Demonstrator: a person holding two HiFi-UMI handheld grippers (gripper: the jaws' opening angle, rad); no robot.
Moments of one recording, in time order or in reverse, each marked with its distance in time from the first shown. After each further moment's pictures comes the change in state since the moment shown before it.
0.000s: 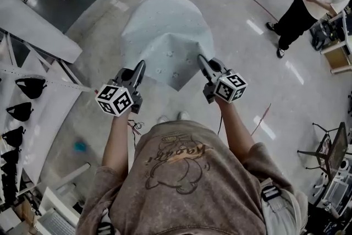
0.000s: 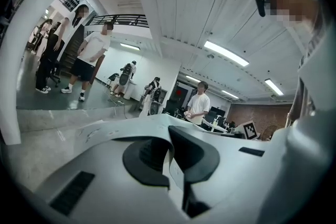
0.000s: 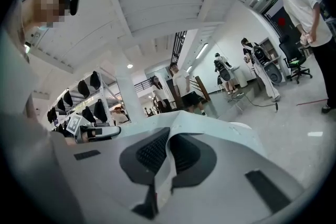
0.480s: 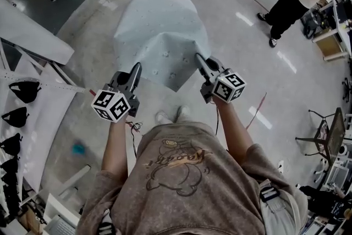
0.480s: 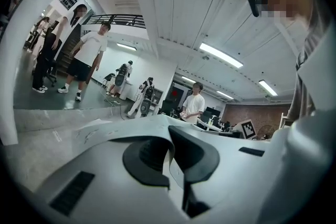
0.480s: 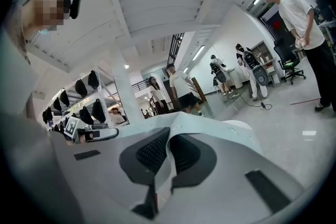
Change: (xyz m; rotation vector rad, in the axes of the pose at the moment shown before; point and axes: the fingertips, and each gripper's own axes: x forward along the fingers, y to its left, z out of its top) left arm -0.034 -0.013 -0.005 0.012 -0.007 -0.049; right arm -0.019 0.032 -0.010 0.010 -0.019 -0.052
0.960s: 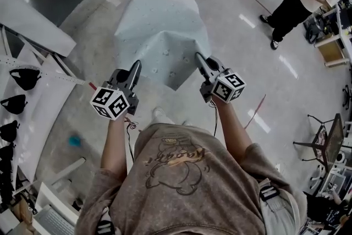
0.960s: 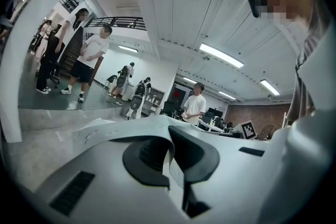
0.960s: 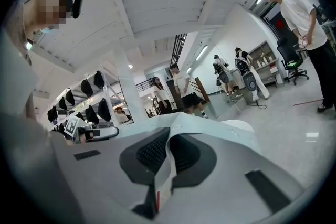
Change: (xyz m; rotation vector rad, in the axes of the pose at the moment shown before) left arm -0.014 -0.031 -0.013 0.004 -0.016 0.028; right arm -0.030 0.007 -0.005 -0.015 0.001 0.036
